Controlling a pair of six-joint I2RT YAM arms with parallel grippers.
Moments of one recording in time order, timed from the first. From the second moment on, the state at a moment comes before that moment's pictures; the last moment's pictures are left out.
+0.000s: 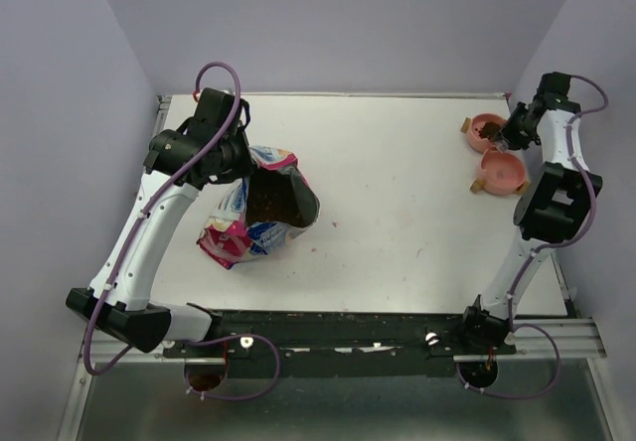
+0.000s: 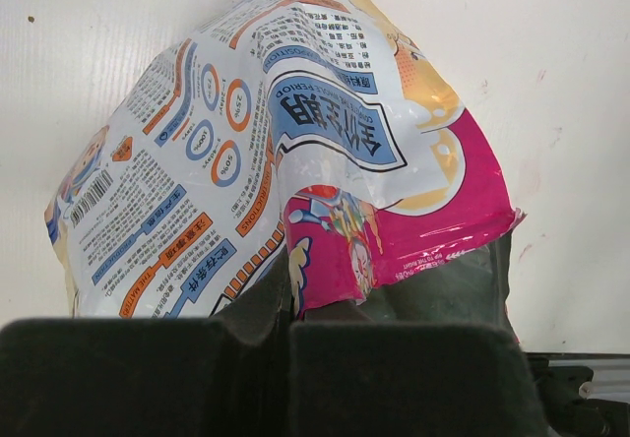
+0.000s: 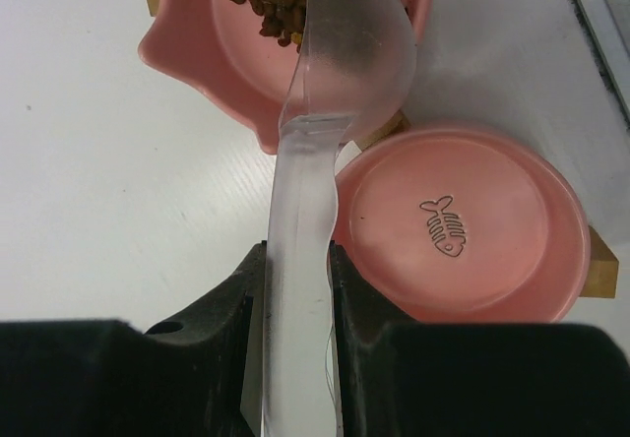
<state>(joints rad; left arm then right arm) -0.41 1.33 1.69 -1.20 -0.14 -0.63 -0.36 2.09 1.89 -0.79 -0.20 0.34</state>
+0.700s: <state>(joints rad) -0.41 1.33 1.69 -1.20 -0.14 -0.62 -0.20 2.11 1.98 -0.94 0.23 0.23</state>
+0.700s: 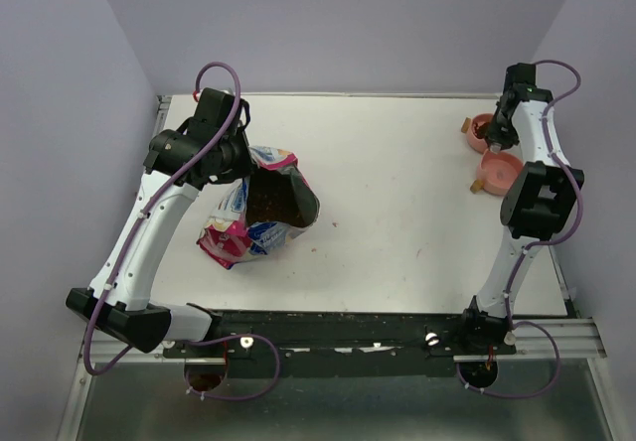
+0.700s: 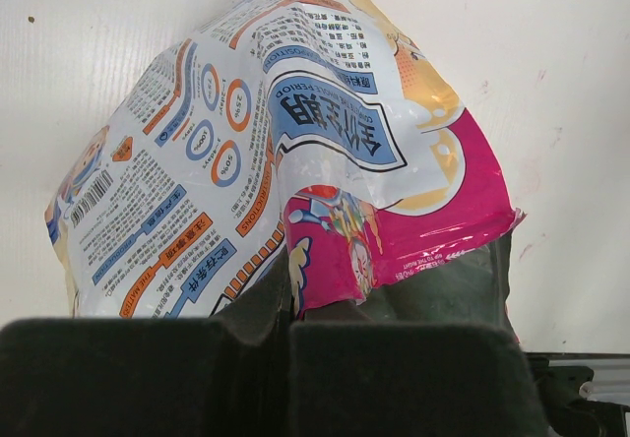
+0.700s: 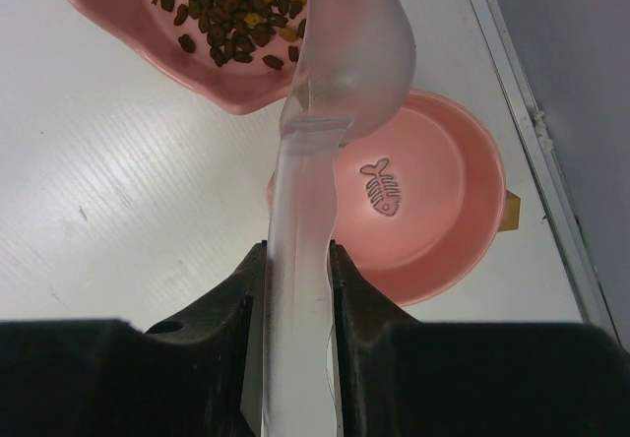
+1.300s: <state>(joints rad) -0.40 1.32 1.67 -1.19 -0.12 -0.62 -0.20 2.08 2.00 -0.95 0.20 0.29</state>
